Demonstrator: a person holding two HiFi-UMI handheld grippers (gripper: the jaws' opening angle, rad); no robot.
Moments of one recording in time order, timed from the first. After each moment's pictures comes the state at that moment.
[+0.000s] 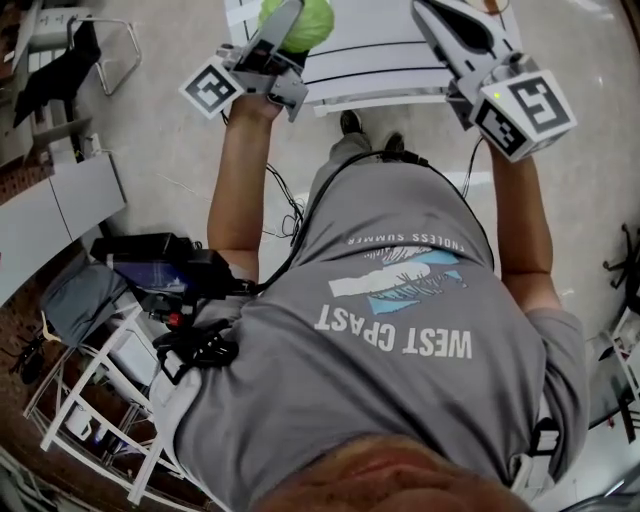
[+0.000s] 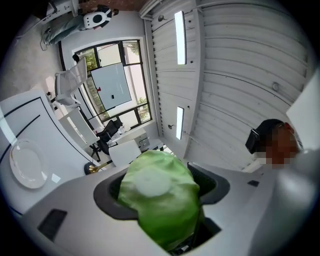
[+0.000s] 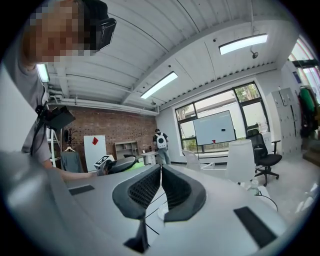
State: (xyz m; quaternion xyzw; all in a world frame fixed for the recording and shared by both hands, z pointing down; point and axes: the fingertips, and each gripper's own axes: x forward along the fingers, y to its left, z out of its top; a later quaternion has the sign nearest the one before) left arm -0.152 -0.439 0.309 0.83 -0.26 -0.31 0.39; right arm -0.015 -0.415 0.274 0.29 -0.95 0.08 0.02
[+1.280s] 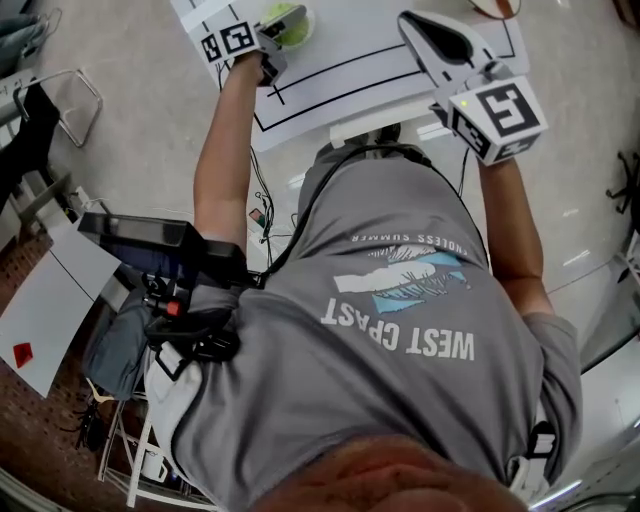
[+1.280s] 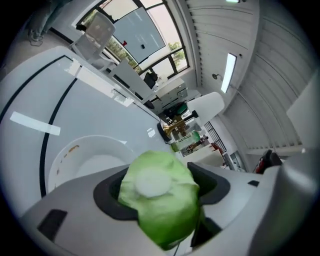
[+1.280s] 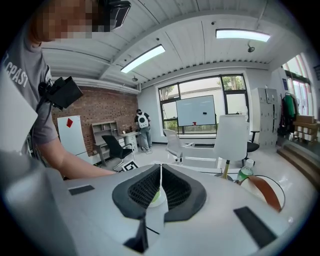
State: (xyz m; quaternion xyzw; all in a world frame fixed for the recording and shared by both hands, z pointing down) left arm -0.201 -0.592 0.624 0.80 -0.29 0.05 0.52; right arm -0.058 -0.483 0.367 0.39 -0.90 0.13 0.15
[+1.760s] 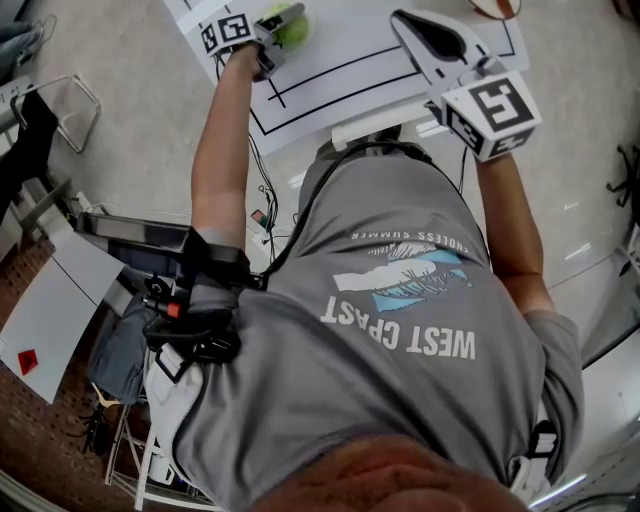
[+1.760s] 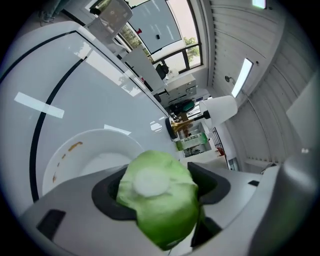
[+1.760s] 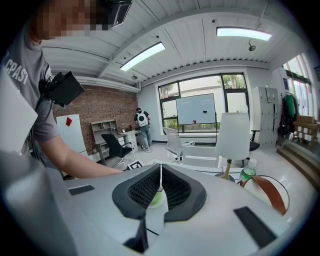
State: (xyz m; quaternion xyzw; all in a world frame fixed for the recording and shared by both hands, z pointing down) left arm -0.191 -0.604 0.657 0.75 -0.27 0.06 0.60; right arm -0.056 -0.492 0.378 0.39 -0.90 0.13 0.16
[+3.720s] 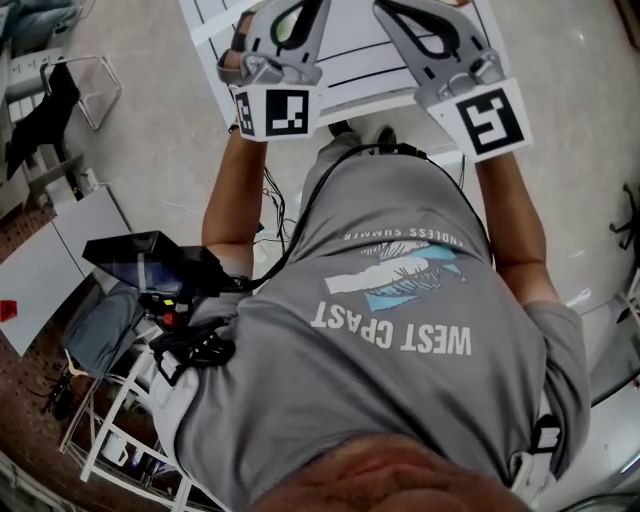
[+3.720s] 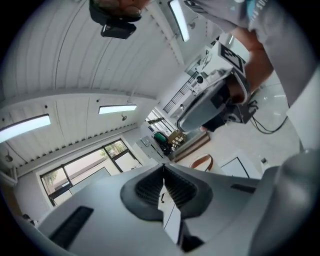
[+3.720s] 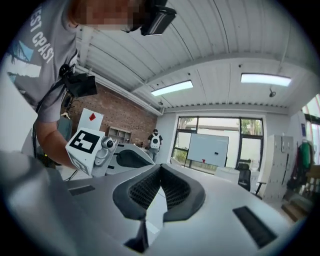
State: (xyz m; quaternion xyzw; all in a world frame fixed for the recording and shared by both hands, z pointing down) left arm -0.049 -0.478 0.301 0.84 -0.39 0.20 -0.33; right arm -0.011 -0.446 0.265 0.34 -0.94 -0.10 0.04
